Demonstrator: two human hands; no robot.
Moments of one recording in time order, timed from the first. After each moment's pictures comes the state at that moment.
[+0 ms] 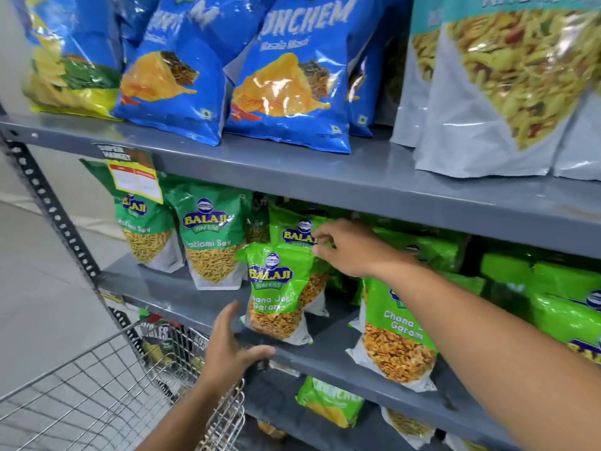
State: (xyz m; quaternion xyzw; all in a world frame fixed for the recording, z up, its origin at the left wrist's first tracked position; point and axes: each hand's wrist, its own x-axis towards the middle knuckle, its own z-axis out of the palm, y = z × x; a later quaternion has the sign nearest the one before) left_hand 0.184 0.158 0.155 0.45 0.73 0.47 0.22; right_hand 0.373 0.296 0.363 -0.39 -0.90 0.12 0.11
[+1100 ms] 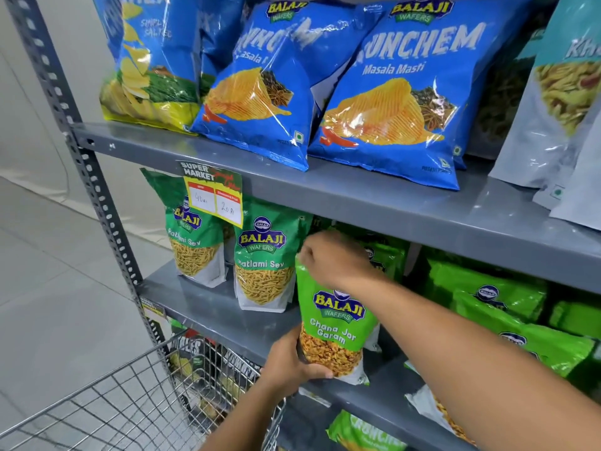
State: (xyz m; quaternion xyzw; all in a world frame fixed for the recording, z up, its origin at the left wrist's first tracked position) left_hand 0.153 0.199 0.157 0.48 0.70 0.42 0.33; right_hand 0.224 0.296 0.348 -0.40 -0.91 0.06 0.10
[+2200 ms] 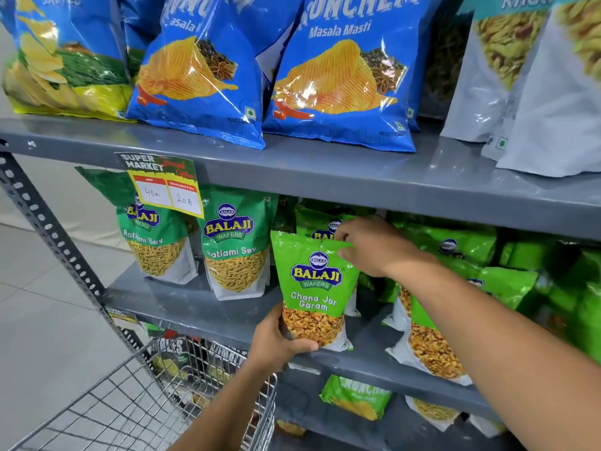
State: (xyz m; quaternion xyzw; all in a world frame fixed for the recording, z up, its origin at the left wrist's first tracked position) left_hand 0.147 0.202 0.155 0.50 0.67 0.43 0.35; right_hand 0.317 0.303 0.353 -0.49 -0.87 0.08 0.07
